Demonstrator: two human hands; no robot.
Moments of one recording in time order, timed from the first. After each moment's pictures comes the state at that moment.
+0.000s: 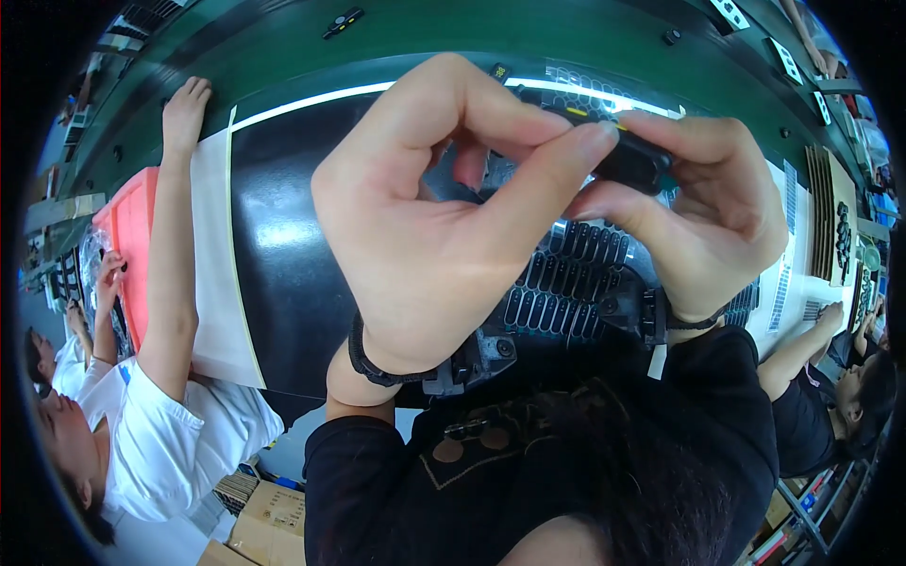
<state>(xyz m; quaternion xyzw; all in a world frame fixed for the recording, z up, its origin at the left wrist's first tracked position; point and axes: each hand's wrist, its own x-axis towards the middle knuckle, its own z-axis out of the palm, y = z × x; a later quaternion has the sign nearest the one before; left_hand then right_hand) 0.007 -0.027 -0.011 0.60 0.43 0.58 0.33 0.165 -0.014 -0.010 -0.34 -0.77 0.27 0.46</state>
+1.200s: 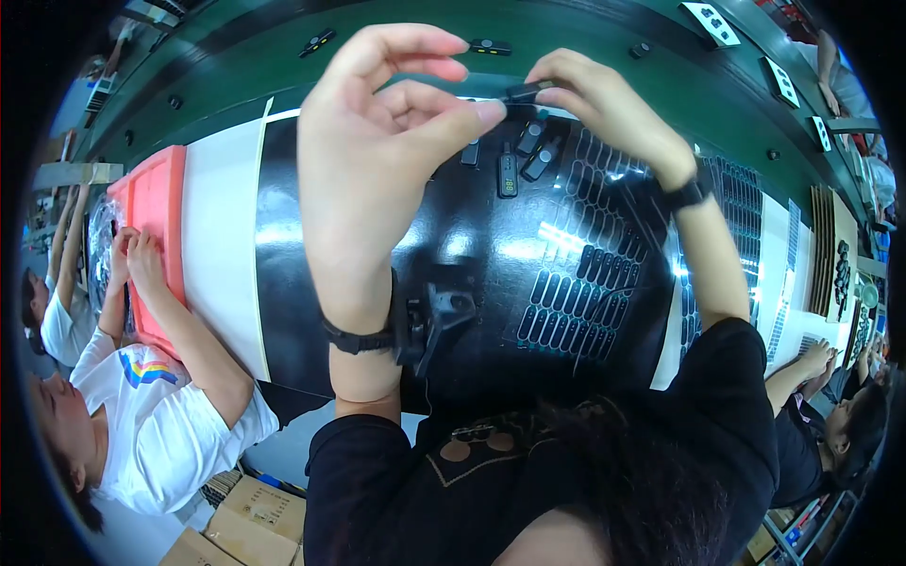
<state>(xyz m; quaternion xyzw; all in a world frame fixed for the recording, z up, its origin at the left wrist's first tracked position) -0.047 -0.010 -0.007 0.55 0.45 0.58 0.40 0.144 0.099 -0.074 -0.29 -0.90 0.22 0.22</state>
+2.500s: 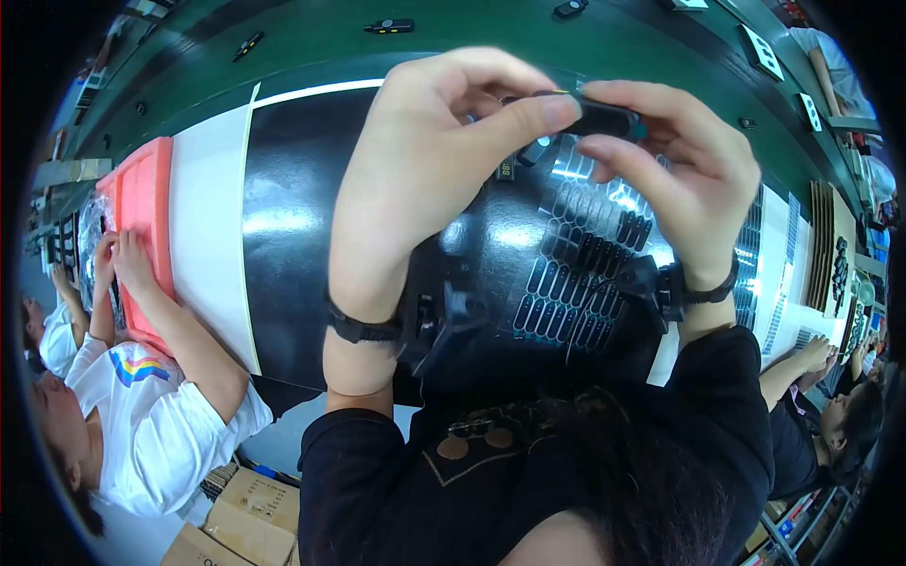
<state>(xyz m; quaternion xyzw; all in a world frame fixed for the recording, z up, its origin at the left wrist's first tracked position) -0.035 0.000 -0.024 0.65 0.50 0.44 0.36 0.144 0.012 -0.011 -0.32 -0.79 0.32 0.41</state>
